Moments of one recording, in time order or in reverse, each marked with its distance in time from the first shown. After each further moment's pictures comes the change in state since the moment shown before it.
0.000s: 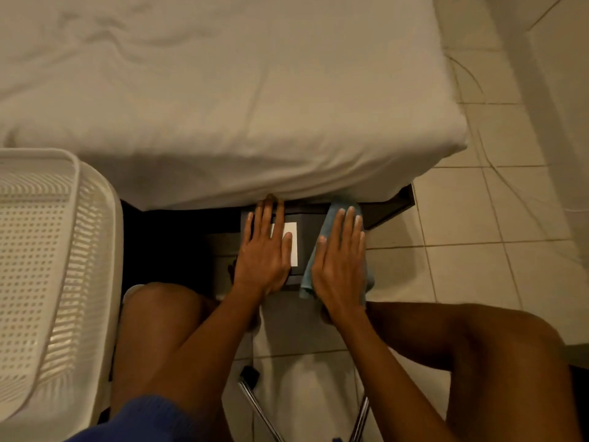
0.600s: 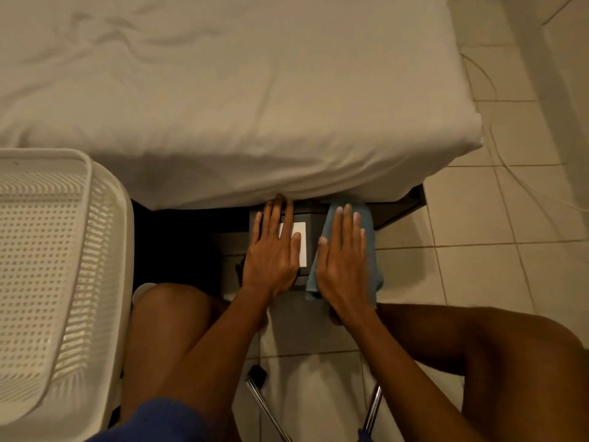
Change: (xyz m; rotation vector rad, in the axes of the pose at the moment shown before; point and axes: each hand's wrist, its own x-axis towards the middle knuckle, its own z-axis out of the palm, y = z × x) left_hand 0.000 -0.001 0.000 0.009 0.024 0.011; right_hand 0.002 -0.004 0.004 0.039 -0.042 -0.079
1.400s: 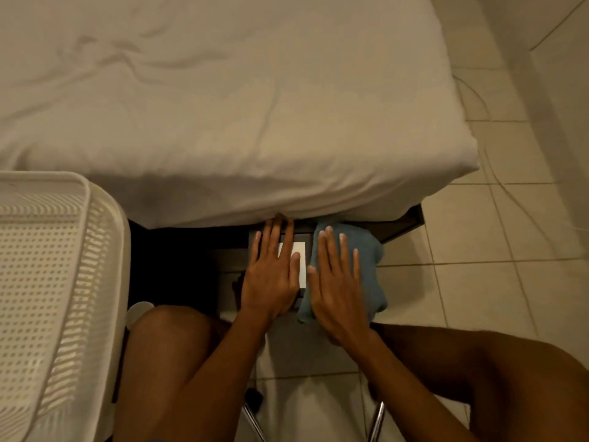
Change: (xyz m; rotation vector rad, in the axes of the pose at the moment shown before) left_hand 0.001 0.000 0.002 -0.058 0.019 -0.004; right_hand -0.004 0.002 -0.001 -0.038 -0.095 -0.164
